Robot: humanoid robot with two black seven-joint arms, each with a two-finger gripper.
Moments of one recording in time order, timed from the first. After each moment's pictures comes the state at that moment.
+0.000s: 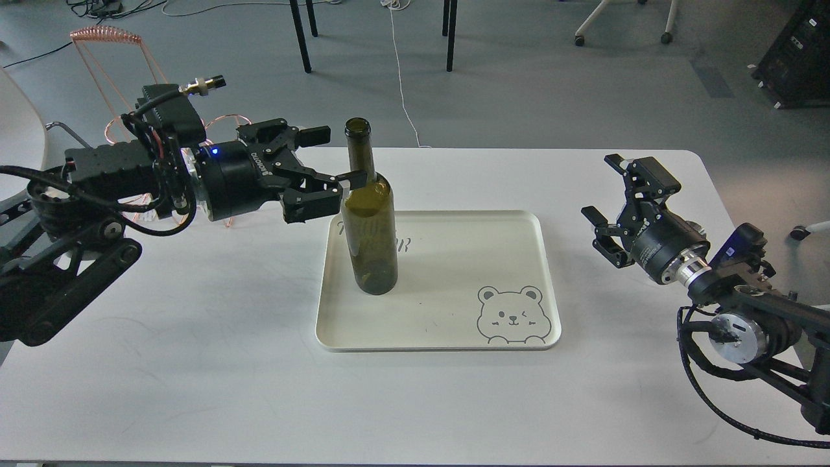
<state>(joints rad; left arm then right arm) -0.68 0.62 -0.86 -1.45 2.06 -0.27 -0.49 0.63 -0.69 0.32 1.27 -0.13 0.01 0.49</state>
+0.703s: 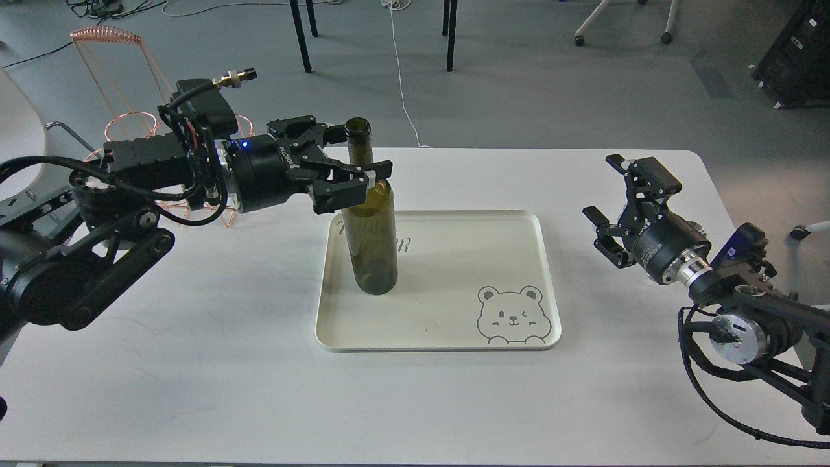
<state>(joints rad) -0.74 0.53 -0.83 -1.38 2.06 -0.27 -0.49 0.62 -0.69 0.32 1.27 -0.13 0.00 0.49</state>
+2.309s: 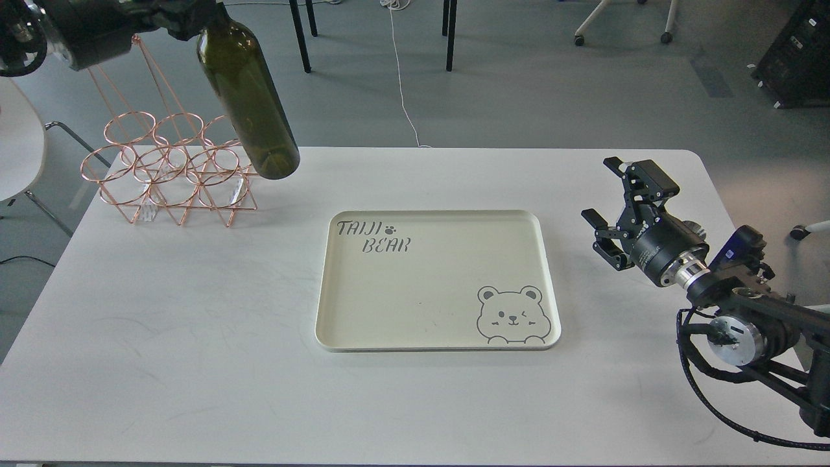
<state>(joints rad) -1.02 0.82 -0.82 -1.13 1.82 -0.26 -0.49 0.62 -0.68 0.32 1.27 -0.14 0.00 0.49</state>
